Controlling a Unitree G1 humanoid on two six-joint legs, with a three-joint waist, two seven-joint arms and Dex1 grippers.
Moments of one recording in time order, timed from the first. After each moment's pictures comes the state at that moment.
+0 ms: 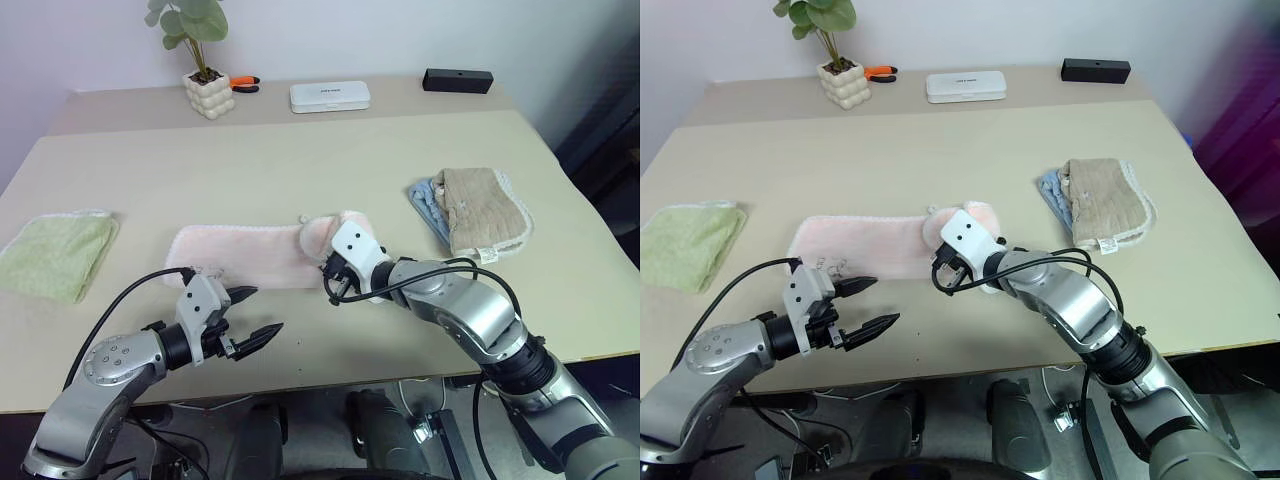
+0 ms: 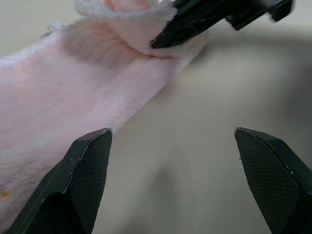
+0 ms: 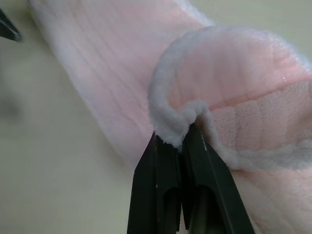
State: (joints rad) left arm 0.18 0.66 0.07 -0.56 -0.47 0.46 -0.75; right arm -0.56 -0.48 0.47 -0.36 0.38 0.94 0.33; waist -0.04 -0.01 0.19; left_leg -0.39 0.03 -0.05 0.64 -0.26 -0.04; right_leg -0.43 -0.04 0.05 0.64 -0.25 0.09
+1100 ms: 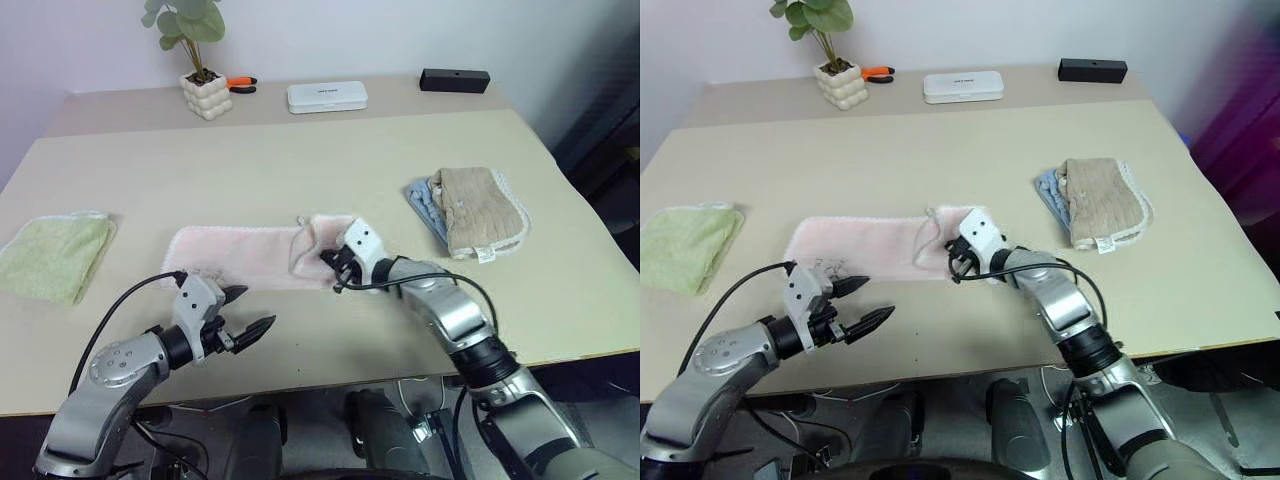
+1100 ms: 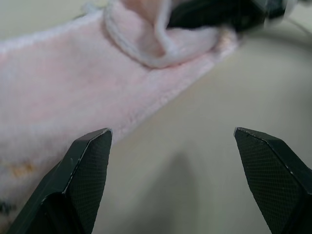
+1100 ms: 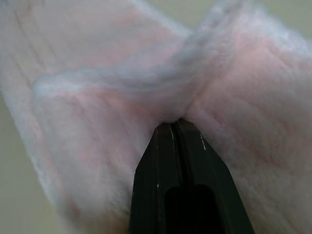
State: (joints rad) left arm 0.20 0.60 0.08 -0.49 -0.44 0.45 -0.68; right arm -0.50 -0.32 0.35 0.06 0.16 0.47 0.57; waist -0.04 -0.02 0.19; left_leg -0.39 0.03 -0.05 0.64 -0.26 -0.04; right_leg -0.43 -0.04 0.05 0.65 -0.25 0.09
